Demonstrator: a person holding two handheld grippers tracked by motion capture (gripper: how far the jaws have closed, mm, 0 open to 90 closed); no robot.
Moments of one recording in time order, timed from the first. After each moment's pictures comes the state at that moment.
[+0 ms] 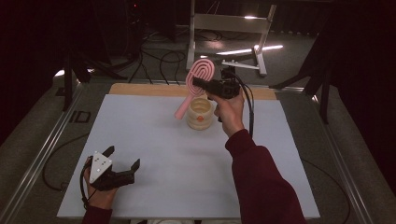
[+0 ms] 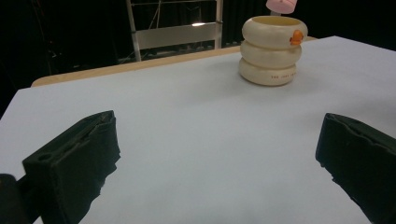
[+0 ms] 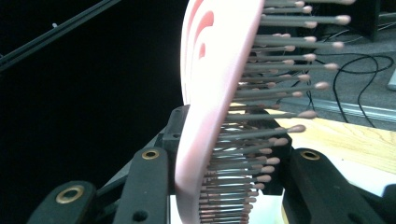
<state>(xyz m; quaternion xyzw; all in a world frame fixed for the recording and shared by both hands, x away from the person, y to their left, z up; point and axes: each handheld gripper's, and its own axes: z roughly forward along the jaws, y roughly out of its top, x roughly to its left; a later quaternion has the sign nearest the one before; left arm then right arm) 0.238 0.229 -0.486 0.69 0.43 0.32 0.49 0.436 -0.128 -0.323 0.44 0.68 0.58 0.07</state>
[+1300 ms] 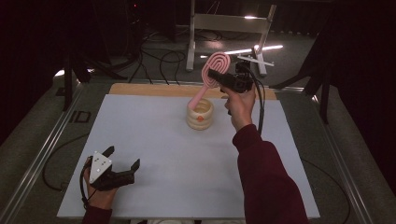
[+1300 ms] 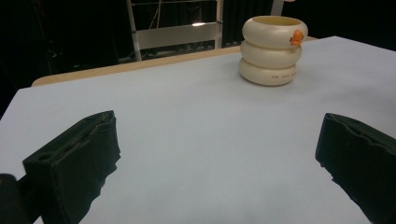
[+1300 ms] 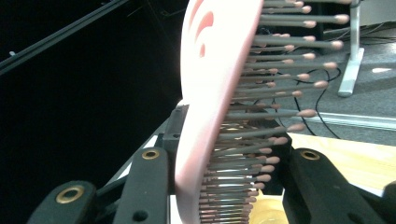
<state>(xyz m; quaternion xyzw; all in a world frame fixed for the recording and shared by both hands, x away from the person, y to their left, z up) 0.237 0.229 -0.486 0.69 0.43 0.32 0.49 0.452 -0.162 -0.319 0.48 0.64 0.58 0.11</state>
